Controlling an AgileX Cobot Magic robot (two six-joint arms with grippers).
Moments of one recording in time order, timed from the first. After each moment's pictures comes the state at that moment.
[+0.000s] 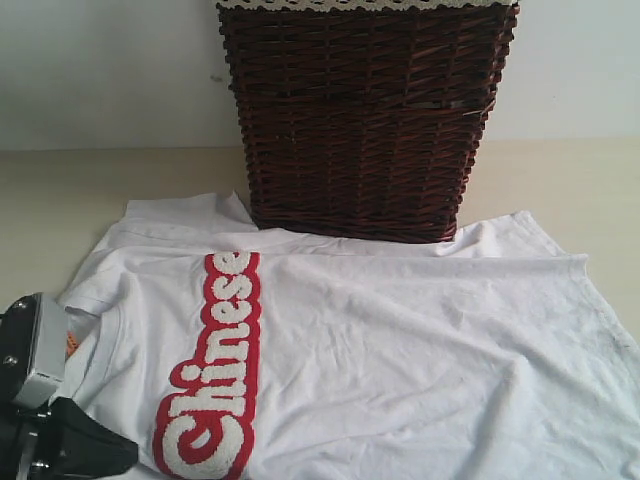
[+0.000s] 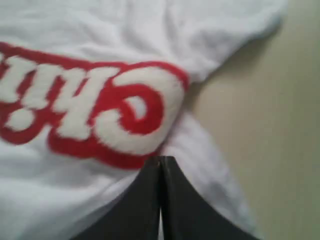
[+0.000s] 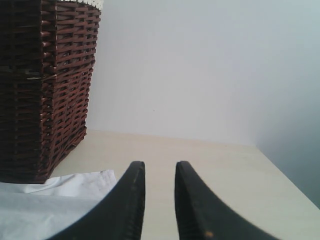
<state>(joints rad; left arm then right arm) -0.11 1.42 -0.29 1.75 -0.72 -0.83 -0.11 0.02 0.00 0.15 0.09 -0.30</state>
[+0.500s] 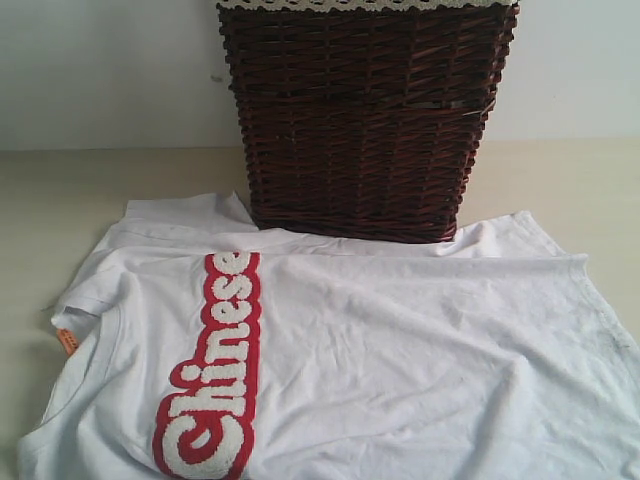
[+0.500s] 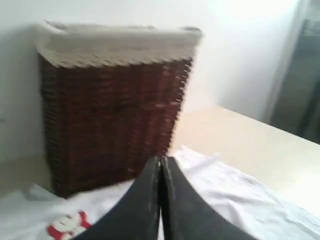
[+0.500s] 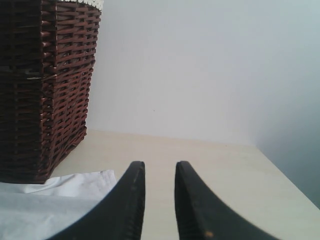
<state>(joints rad) -0.11 0.38 -0.34 1.68 -0.63 -1.79 -0.11 0.02 0.00 0.15 0.09 -0.30</state>
